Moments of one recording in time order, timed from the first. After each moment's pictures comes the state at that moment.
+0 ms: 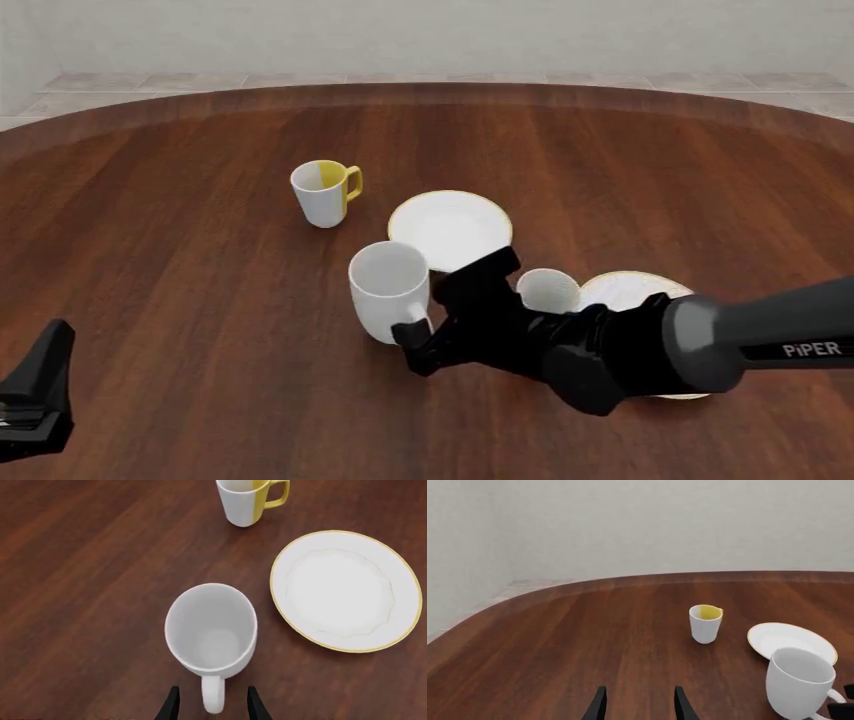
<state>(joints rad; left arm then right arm) 0.08 0.02 0.00 0.00 0.05 0.77 1.73 -0.70 -0.36 0.15</state>
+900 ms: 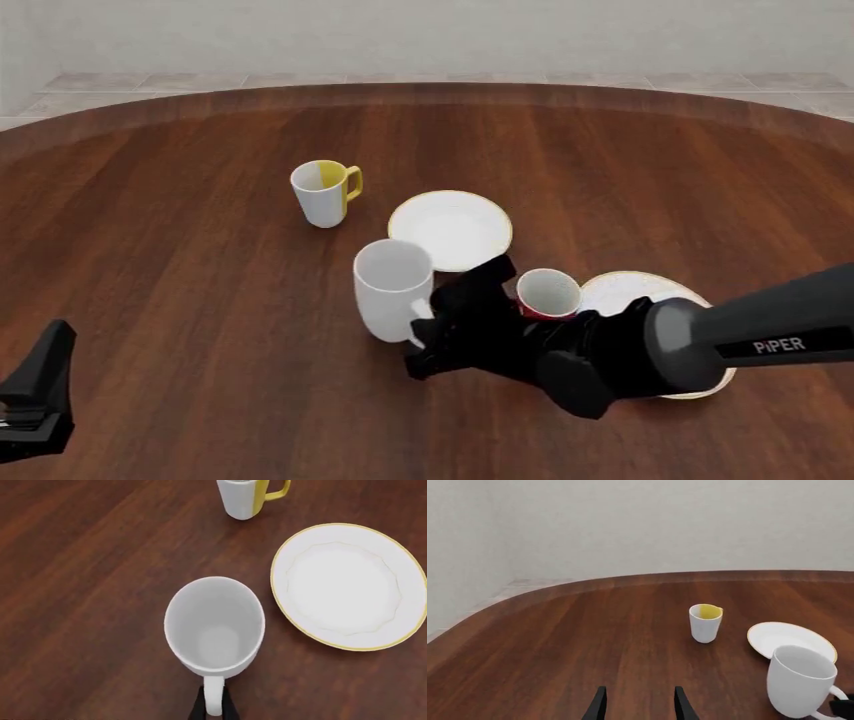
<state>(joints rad) 0.08 0.02 0.00 0.01 0.05 0.77 1.78 -0.70 -0.40 0.15</state>
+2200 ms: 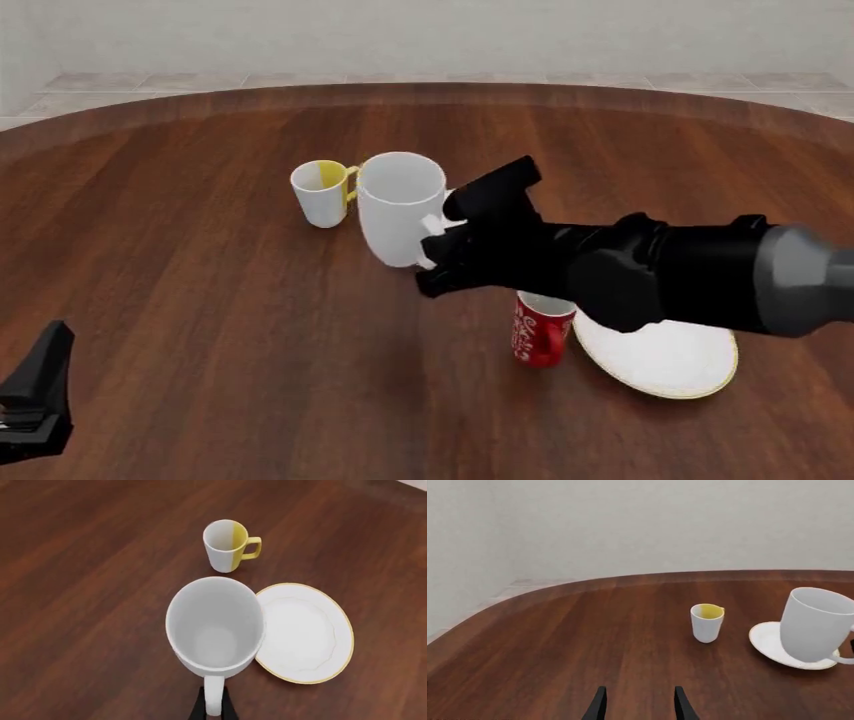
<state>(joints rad) 0.08 0.00 0.00 0.02 0.05 0.71 1.56 -0.87 -0.07 0.03</state>
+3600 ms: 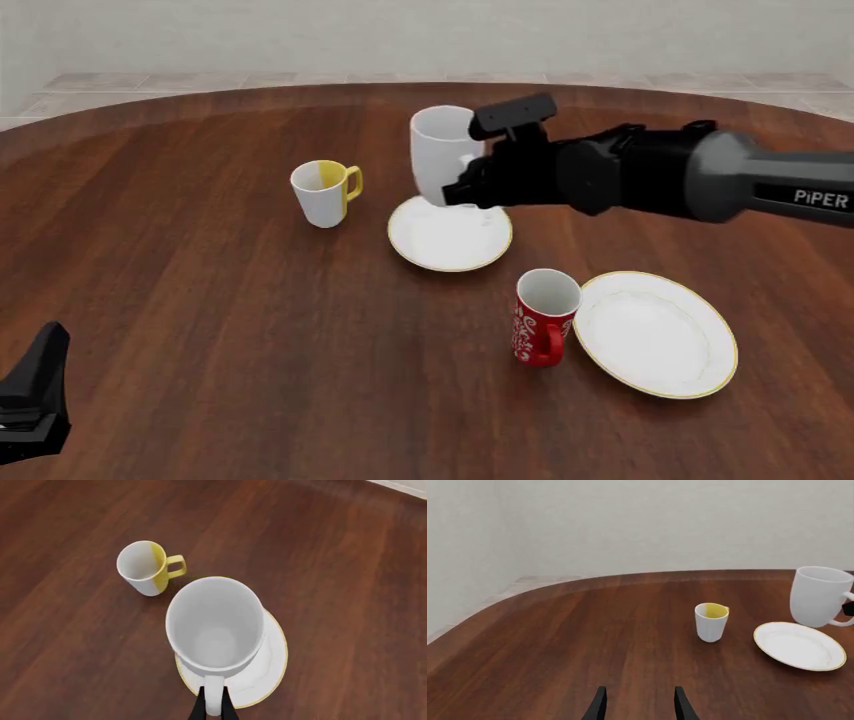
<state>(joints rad) 0.10 0.00 0.00 0.03 0.05 0.50 1.76 -1.22 0.14 0.02</state>
